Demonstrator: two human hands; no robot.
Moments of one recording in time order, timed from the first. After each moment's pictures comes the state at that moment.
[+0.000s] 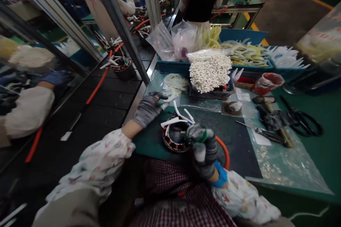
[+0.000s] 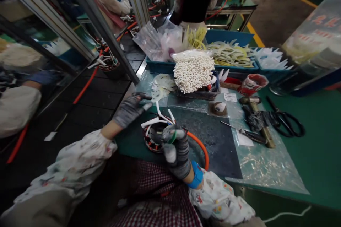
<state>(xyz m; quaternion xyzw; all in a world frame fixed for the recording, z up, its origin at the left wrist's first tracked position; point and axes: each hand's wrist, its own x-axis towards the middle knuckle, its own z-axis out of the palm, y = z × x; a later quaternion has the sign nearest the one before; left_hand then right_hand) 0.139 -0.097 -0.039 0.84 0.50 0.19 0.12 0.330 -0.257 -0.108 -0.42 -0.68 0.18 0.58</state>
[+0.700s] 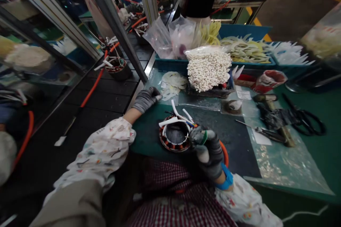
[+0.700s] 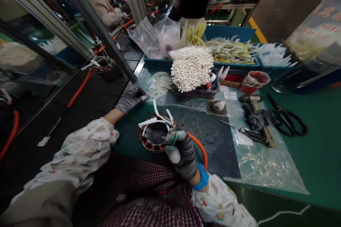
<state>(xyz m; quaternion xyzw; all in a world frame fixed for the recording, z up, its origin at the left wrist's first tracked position) 0.136 -0.037 -0.054 0.77 0.58 0.17 0.19 0.351 -0.264 -0.097 -0.36 -0.52 0.27 0.73</state>
